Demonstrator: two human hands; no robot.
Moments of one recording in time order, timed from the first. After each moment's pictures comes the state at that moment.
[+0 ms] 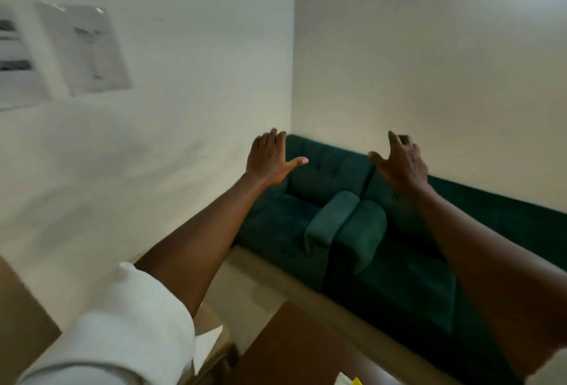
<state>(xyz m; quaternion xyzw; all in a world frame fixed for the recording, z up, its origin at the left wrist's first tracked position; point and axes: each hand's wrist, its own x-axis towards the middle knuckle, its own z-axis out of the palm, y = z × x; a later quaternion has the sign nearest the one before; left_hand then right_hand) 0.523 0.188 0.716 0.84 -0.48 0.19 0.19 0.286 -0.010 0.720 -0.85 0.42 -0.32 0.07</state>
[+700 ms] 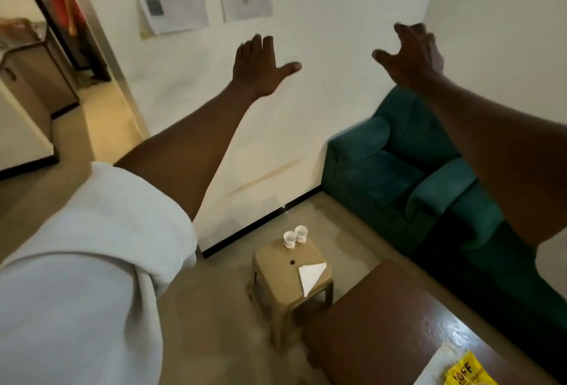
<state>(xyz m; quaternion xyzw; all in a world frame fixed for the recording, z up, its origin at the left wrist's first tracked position) 0.813 0.504 0.742 0.91 -0.30 0.21 0.18 0.642 0.236 0.764 -0.91 0.25 -0.31 0.09</state>
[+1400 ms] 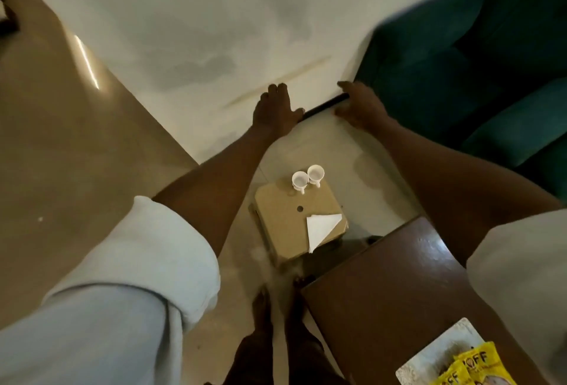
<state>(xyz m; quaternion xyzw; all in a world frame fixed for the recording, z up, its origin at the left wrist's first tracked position) 0.956 0.416 0.340 0.95 -0.19 -0.11 0.20 0.882 0.210 0.354 -0.96 0.18 0.07 0.22</state>
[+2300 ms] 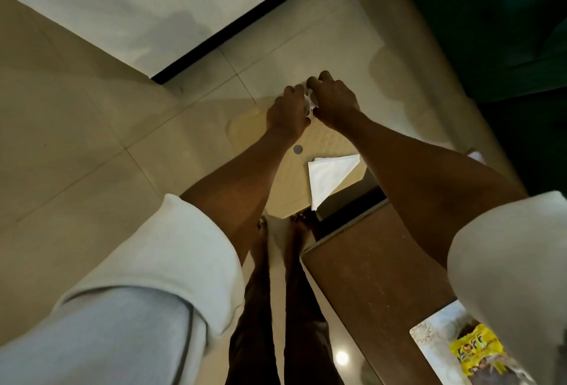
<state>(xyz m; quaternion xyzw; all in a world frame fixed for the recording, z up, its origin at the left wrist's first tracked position) 0.896 0.379 0.006 0.94 -0.20 -0.25 0.14 0.871 0.250 -0.004 -0.96 0.12 0.22 0.13</state>
